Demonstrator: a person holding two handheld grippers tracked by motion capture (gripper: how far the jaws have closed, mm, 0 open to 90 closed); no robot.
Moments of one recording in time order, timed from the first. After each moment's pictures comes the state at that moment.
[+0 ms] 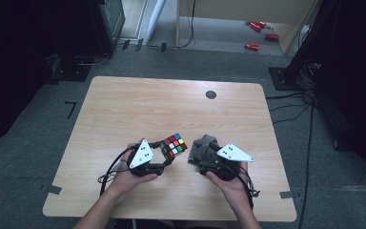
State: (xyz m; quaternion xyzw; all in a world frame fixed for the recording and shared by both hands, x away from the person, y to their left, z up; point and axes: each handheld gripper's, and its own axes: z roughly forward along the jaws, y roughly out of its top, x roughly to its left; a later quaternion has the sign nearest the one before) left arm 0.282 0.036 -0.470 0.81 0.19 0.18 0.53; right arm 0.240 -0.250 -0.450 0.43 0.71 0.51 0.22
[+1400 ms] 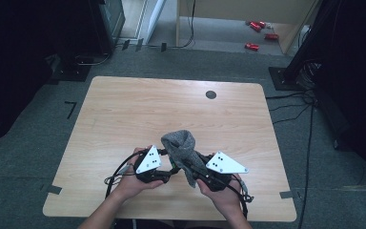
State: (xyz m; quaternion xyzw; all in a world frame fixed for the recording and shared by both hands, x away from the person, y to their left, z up) left arm 0.264 0.016 -0.468 0.83 0.14 0.16 0.52; right arm 0.210 -0.217 -0.422 0.33 0.72 0.57 0.21
